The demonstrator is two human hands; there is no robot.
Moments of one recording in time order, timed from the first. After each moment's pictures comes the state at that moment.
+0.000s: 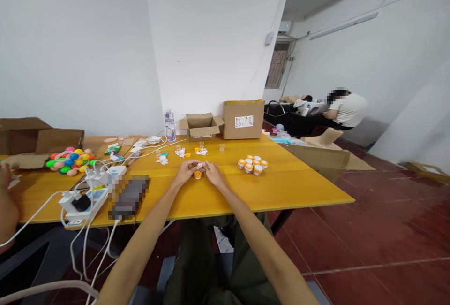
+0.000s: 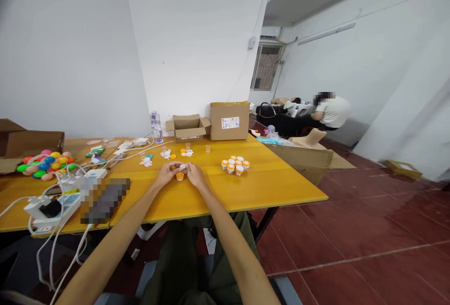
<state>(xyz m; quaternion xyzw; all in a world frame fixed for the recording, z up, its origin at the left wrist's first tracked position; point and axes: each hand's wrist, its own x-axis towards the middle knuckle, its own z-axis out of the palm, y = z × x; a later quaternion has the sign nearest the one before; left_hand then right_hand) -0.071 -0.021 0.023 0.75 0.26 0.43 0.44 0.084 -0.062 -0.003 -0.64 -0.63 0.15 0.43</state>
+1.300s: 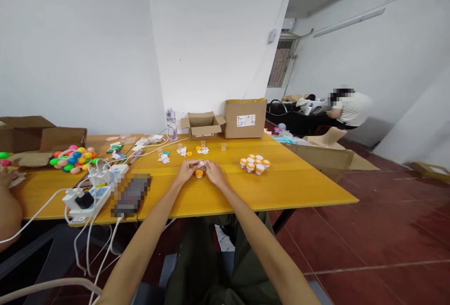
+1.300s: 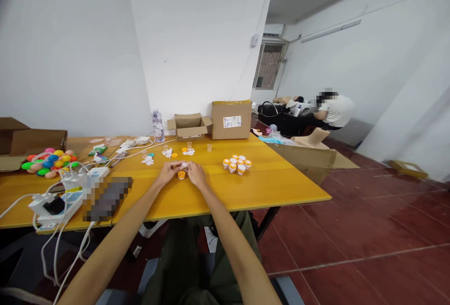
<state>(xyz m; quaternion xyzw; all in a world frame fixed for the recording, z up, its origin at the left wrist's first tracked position) -0.072 -0.019 0.021 0.73 0.27 0.42 0.46 0.068 -0.080 0.020 -0.72 -0.62 0.08 0.30</state>
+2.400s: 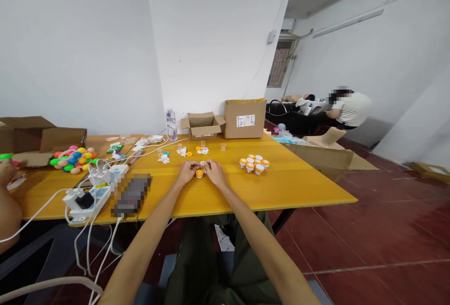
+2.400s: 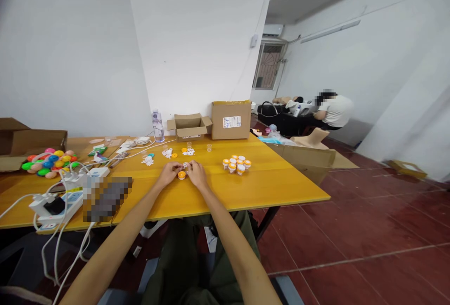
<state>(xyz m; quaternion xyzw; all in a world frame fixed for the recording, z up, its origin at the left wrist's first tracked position) -0.070 -0.021 0.021 0.81 0.35 0.37 0.30 0.069 -0.080 0.014 -0.70 -0.59 0.08 0.39</state>
